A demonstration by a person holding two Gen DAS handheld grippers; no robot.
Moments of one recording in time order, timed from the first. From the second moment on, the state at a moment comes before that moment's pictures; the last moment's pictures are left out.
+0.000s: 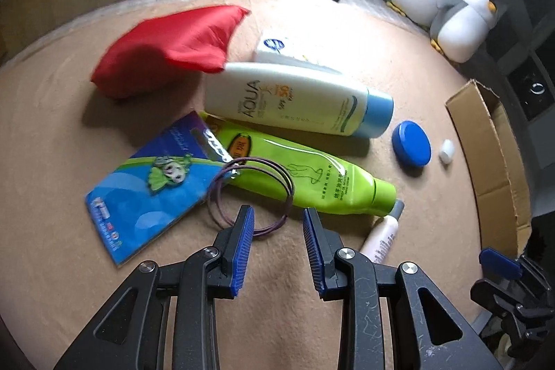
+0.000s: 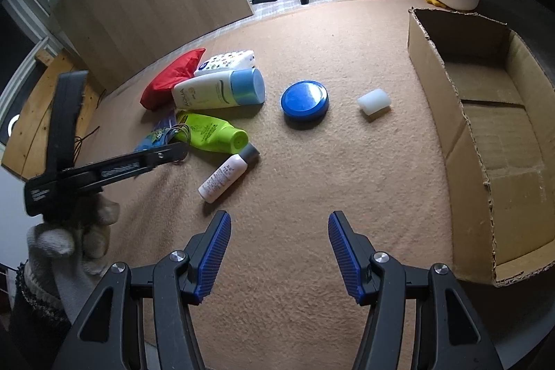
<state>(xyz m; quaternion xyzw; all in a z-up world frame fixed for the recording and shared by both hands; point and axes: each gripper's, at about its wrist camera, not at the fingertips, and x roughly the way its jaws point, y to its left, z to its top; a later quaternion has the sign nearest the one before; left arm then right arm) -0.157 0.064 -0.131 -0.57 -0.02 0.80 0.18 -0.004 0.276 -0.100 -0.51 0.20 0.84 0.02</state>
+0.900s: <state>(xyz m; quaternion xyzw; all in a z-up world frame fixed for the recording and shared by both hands) -0.099 0.007 -0.111 -0.57 -0.02 0.80 0.18 -0.080 0.237 -0.126 -0.54 0.16 0.82 0.05</state>
